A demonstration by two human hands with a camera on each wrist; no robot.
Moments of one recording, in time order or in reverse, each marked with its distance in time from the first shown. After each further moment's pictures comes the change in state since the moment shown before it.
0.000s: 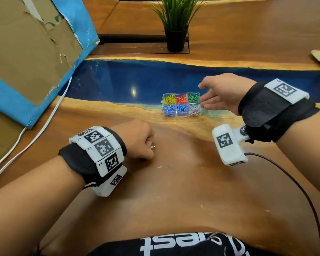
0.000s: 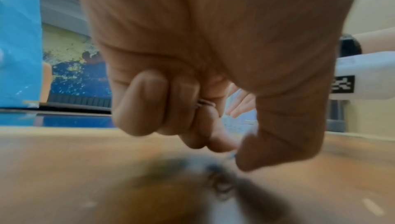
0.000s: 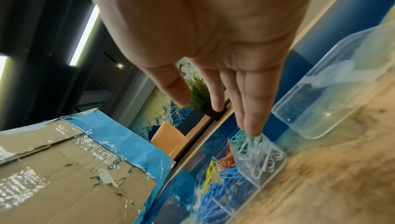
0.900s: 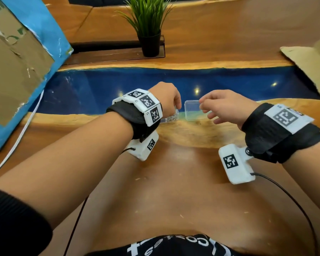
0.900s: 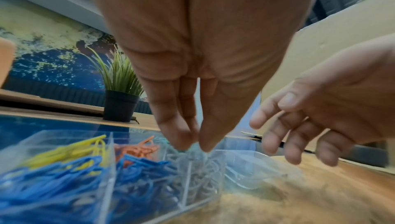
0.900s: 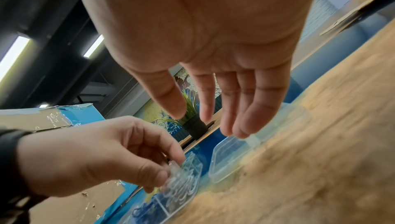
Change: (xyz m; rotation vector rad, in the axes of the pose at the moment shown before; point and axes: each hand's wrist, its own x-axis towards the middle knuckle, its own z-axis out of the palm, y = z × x) left_hand 0.097 0.085 -0.059 -0.006 0.297 0.123; right_hand -0.014 0.044 -0.050 -0.293 0.075 -0.125
